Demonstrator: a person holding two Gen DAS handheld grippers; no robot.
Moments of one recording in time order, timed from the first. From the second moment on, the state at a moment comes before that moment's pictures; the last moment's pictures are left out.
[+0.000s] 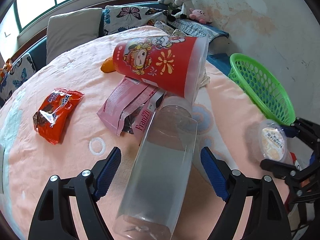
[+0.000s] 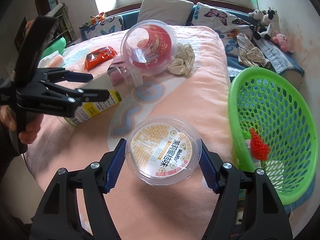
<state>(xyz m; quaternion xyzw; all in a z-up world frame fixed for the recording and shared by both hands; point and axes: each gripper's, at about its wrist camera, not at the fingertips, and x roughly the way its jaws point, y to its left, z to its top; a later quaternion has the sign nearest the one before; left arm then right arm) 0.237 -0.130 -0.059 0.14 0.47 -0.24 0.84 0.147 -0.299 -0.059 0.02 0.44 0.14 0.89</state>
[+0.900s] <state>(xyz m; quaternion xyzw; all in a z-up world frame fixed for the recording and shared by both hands) 0.184 -0.108 -0.045 0.14 0.47 -0.26 0.83 0.135 -0.382 -0.037 0.08 0.41 0.05 0.91</state>
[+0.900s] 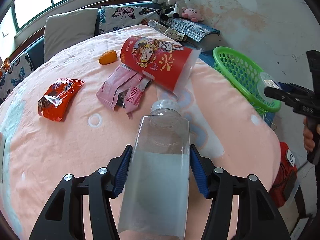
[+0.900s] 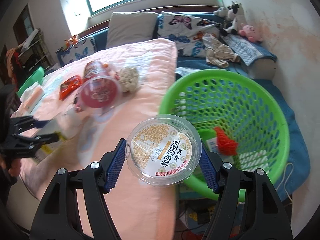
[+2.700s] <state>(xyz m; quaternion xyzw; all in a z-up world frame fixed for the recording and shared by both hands) 0.236 -0.394 -0.046 0.17 0.49 -0.37 0.77 0.082 -0.509 -0.040 0.15 0.39 -0.05 0.91</state>
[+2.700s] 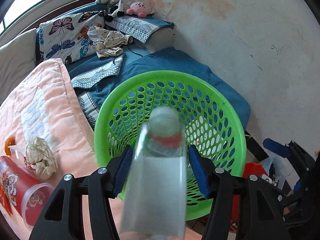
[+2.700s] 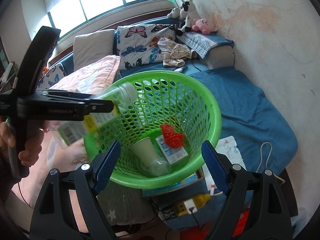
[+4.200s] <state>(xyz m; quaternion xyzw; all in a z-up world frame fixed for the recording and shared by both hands) 0.288 -0.012 0.006 0.04 0.46 -0.11 0.88 0.240 -0.266 0.026 -0.02 0.40 0.19 0.90</state>
